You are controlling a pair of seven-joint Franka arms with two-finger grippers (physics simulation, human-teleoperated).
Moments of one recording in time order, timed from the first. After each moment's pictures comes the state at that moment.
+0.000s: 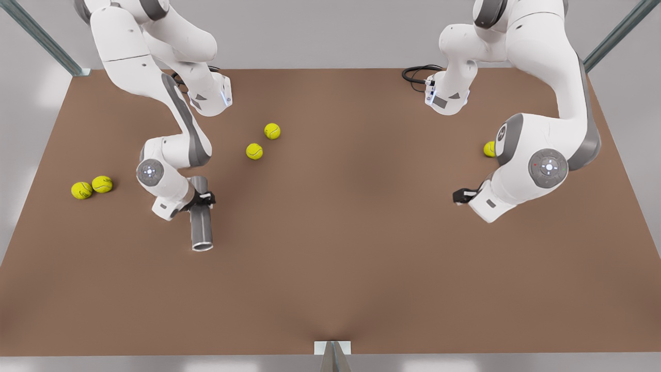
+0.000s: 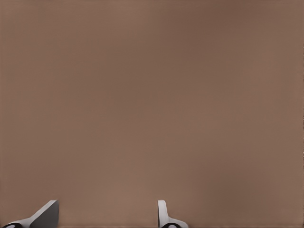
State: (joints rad) left arm -0.21 0.33 0.00 -1.42 -0.01 1.58 -0.17; right arm -0.12 0.22 0.30 -2.20 -0.04 2.39 -0.08
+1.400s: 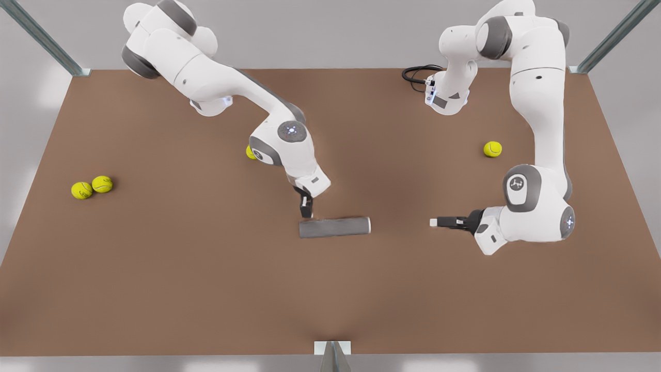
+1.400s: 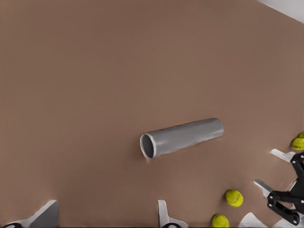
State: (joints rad) left arm -0.08 0.52 -0.02 -1.43 -0.60 1.70 0.05; right arm -0.02 0.53 0.83 -1.62 -0.54 2.12 -0.46
